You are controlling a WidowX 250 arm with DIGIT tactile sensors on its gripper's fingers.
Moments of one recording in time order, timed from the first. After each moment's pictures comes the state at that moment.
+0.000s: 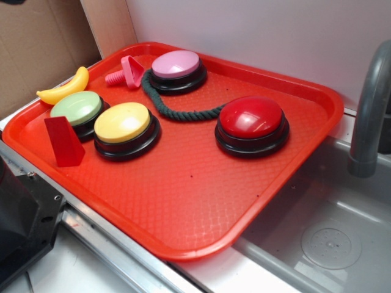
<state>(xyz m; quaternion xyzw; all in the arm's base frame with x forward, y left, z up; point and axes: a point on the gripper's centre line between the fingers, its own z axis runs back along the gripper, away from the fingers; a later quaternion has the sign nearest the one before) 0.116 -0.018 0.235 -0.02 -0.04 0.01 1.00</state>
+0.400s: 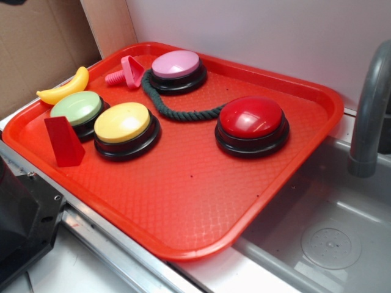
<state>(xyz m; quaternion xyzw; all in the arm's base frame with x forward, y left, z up) 0.115 -0.018 0.231 -0.02 -0.04 0.01 1.00</state>
